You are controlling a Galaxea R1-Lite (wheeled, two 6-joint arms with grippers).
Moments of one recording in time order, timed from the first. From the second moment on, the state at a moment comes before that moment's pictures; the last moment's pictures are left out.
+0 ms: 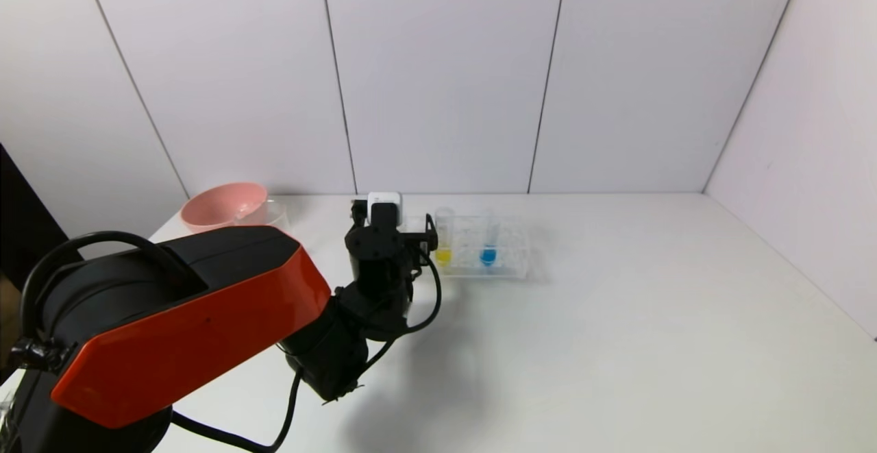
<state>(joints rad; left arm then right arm) -0.65 2.32 -1.00 -1.42 0.64 0.00 0.00 0.00 0.00 0.00 0.00 0.00</state>
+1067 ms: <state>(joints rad) -0.65 2.34 -1.01 -1.42 0.64 0.03 0.00 0.00 0.00 0.00 0.00 0.00</state>
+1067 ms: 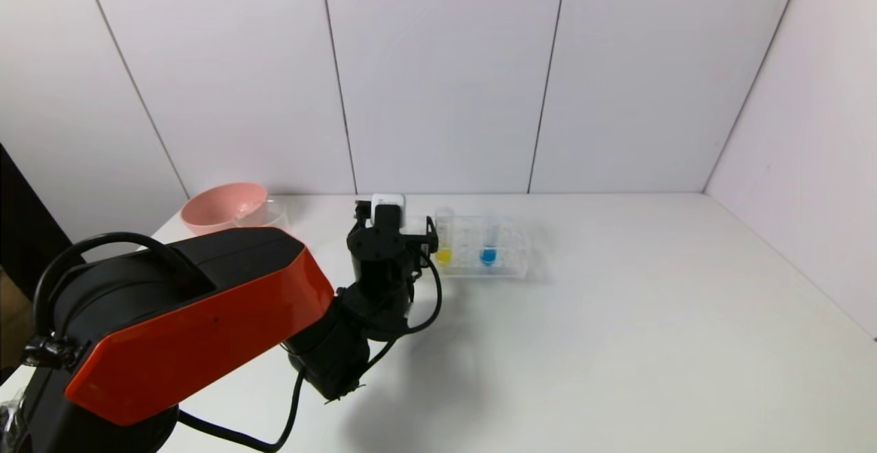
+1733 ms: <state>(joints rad) -0.65 2.35 -1.01 -1.41 0.63 0.05 0.00 0.00 0.00 0.00 0.00 0.00</state>
